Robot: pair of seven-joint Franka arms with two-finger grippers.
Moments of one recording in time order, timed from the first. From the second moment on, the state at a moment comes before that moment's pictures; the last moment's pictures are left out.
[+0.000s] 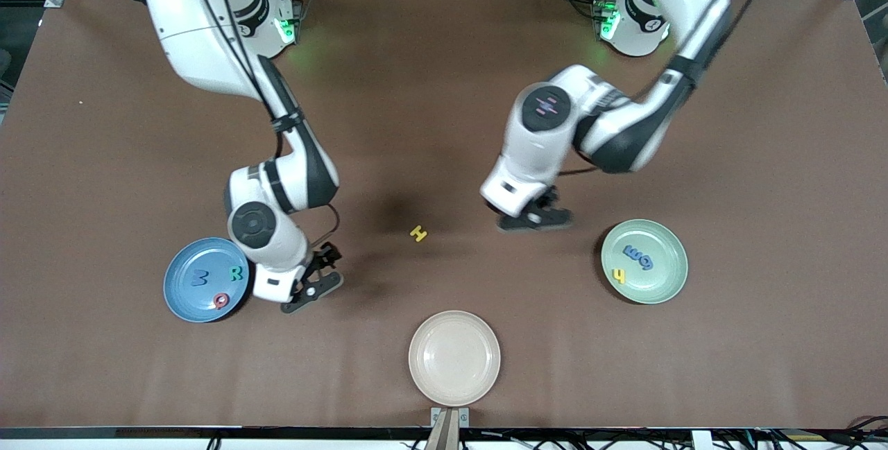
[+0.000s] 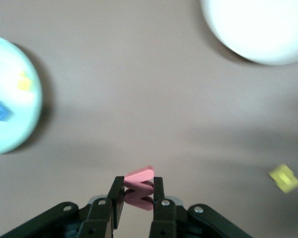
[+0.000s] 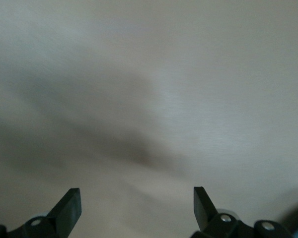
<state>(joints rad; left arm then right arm) -0.08 0.54 -0.56 -1.61 0.39 2.09 -0.91 0.50 0.76 -0.15 -1.47 0.07 2.27 -0.12</state>
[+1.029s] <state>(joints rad) 0.30 0.63 -0.55 -1.63 0.40 2.04 -0.60 0.65 0.77 -0.12 -1.47 0.29 2.27 0.89</state>
